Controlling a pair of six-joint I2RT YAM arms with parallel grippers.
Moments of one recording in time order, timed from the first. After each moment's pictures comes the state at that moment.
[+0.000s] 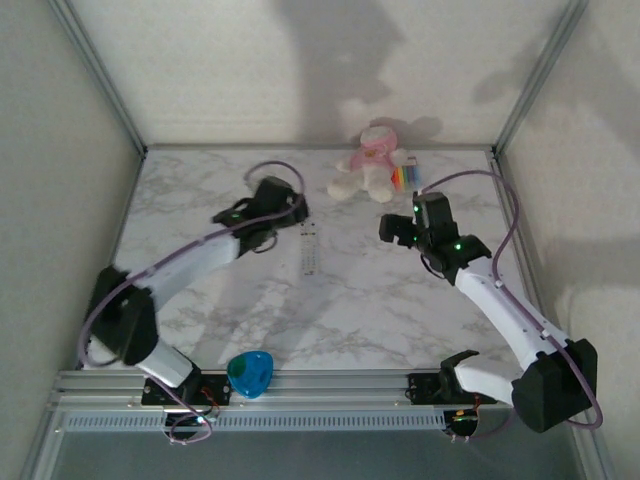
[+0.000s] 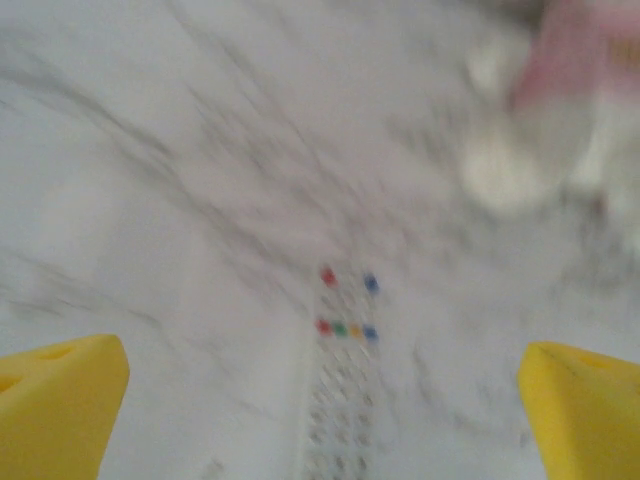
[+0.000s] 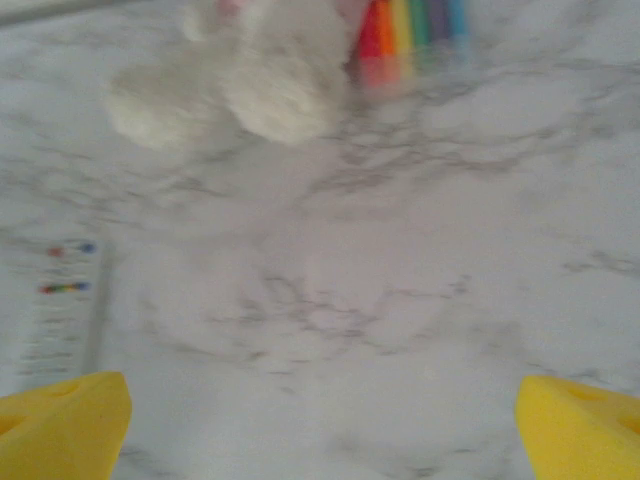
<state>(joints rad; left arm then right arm) -0.54 1.49 1.16 -0.38 -0.38 -0.74 0.42 1.15 0.91 -0.50 0.21 0.36</state>
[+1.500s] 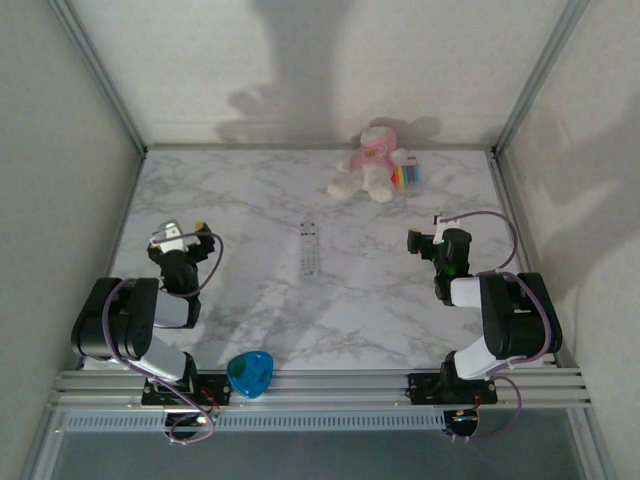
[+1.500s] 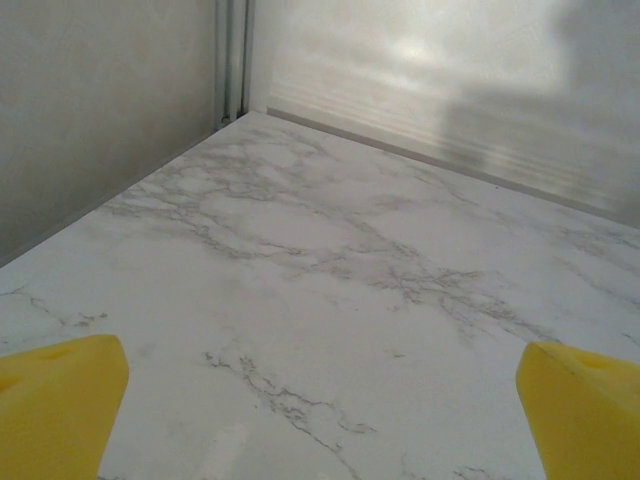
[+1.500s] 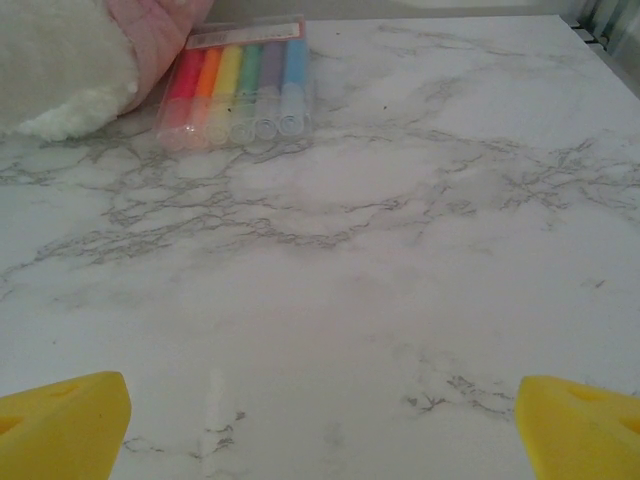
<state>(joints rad) 0.03 1.53 0.21 1.20 -0.29 -0.21 0.08 1.53 0.40 0.70 0.07 0.03</state>
